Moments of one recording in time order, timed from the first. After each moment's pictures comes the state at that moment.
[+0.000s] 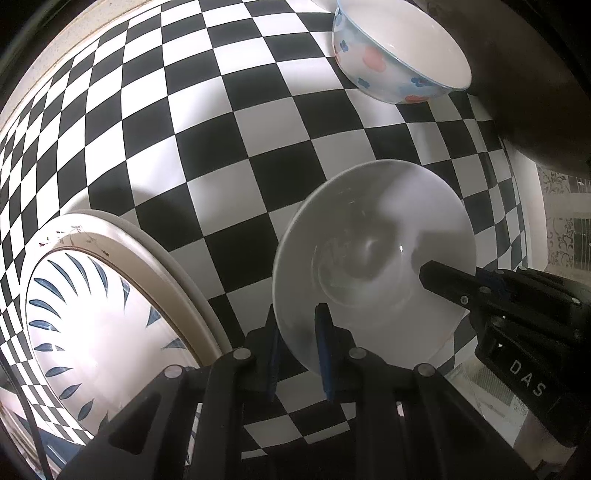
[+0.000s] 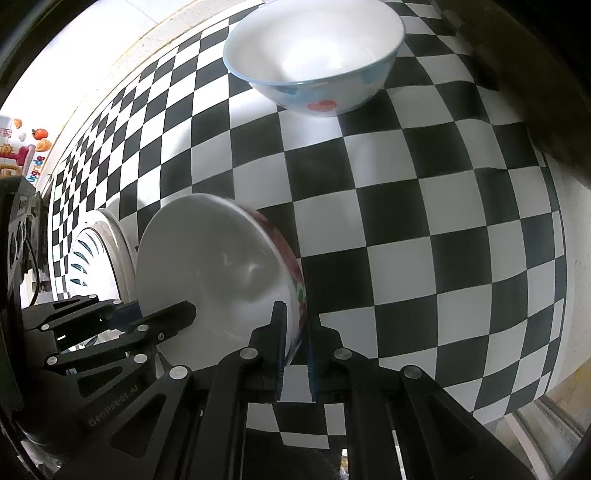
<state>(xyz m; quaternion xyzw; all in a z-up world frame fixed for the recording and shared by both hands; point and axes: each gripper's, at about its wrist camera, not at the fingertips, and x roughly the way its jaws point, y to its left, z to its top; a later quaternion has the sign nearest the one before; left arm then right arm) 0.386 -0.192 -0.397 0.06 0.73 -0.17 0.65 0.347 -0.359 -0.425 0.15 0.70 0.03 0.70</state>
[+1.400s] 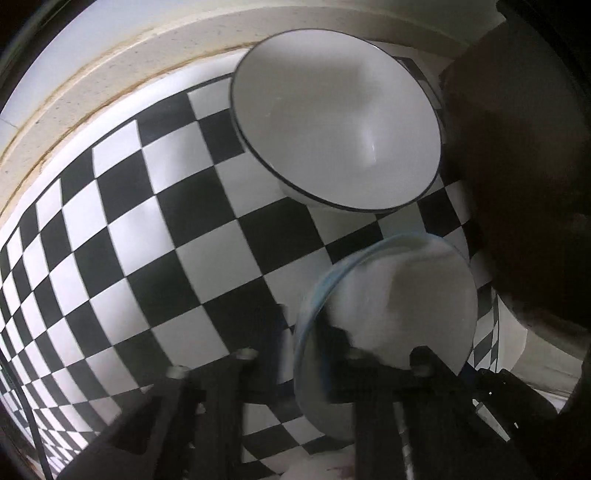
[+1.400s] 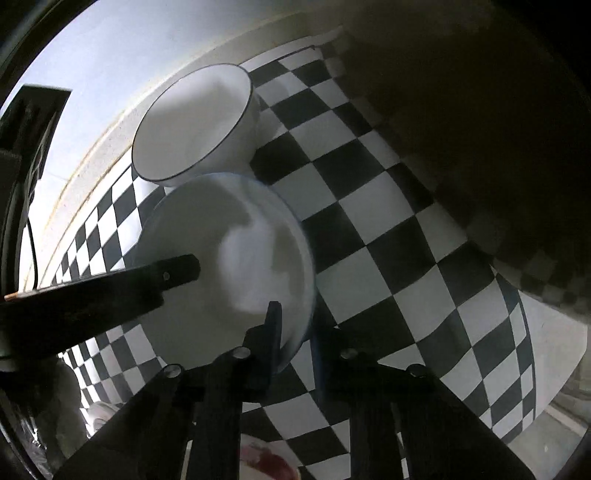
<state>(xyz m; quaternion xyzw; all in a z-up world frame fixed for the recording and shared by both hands) 0.576 -0.277 -0.400 0.06 0.72 -0.22 0.66 0.459 -0.428 -0.415 0.22 0.63 -0.13 0.73</state>
